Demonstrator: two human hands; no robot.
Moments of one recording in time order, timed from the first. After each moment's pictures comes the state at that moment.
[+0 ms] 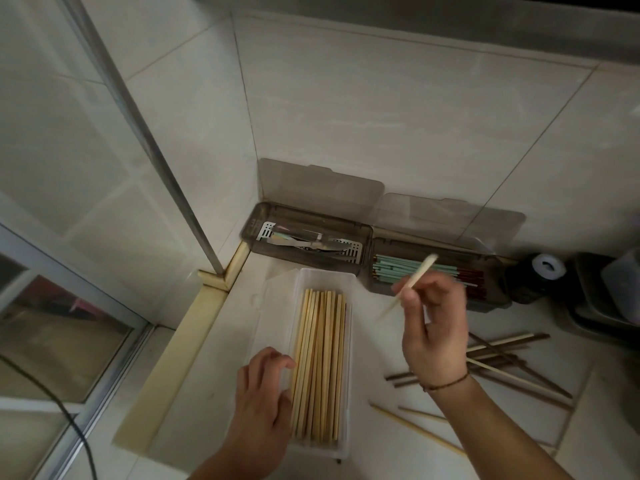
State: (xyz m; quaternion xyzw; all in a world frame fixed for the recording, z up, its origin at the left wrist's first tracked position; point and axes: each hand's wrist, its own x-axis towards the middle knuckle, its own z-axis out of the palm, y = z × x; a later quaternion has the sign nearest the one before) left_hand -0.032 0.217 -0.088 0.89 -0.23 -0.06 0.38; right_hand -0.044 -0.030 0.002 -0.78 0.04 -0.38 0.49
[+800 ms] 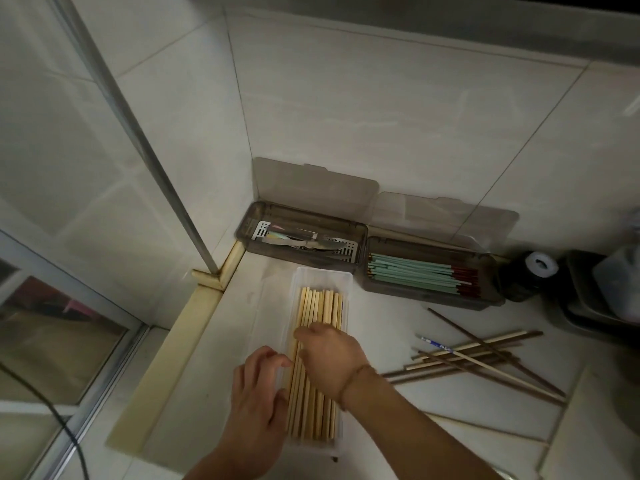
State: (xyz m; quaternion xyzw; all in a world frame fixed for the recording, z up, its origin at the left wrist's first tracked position) left_hand -0.031 0.216 -0.089 0.89 -0.24 -0.06 0.38; right_hand -0.015 0.046 -0.041 -0.98 -0.04 0.10 0.17
